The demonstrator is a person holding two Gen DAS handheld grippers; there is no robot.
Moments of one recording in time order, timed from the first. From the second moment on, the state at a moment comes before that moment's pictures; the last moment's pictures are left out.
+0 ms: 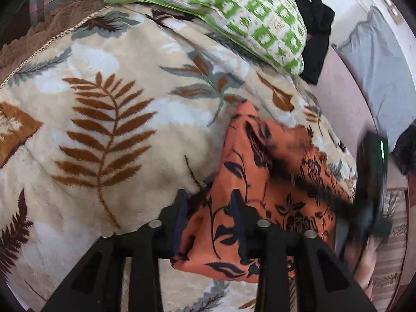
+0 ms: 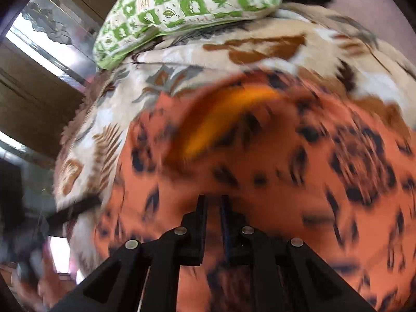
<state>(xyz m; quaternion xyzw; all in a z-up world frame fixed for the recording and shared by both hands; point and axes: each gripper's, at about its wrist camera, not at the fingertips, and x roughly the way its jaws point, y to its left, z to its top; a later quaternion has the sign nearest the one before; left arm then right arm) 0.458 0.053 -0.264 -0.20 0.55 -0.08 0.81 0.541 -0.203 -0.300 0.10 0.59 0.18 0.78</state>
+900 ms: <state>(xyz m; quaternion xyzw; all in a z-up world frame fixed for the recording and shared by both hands) 0.439 -0.024 -0.294 0.06 0.51 -0.03 0.86 0.324 -0.447 -0.287 0.15 0.55 -0.03 0.82</state>
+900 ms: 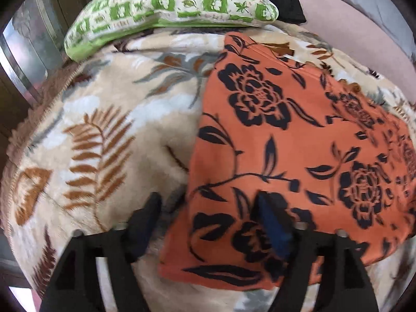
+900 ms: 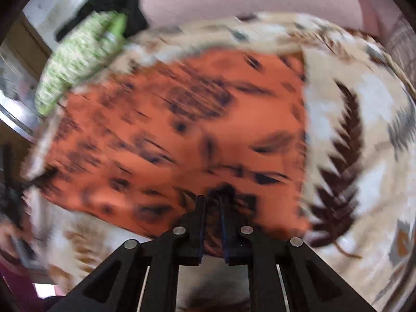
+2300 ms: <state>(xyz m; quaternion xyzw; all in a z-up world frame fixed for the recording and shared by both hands) 0.407 -0.077 -0.266 0.12 0.47 -0.06 0.87 0.326 -0.397 -0.278 0.25 0.47 0.09 0.84</state>
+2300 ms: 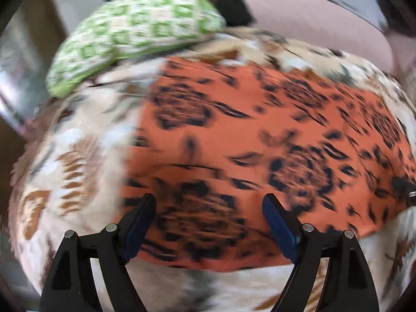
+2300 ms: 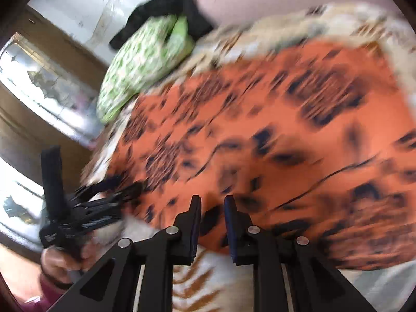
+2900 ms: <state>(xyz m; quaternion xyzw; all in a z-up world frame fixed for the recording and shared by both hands) 0.383 -0.021 -0.253 -0.07 0.50 -0.02 0.86 0.266 -0.474 -0.271 0.44 0.41 0.07 0.80</state>
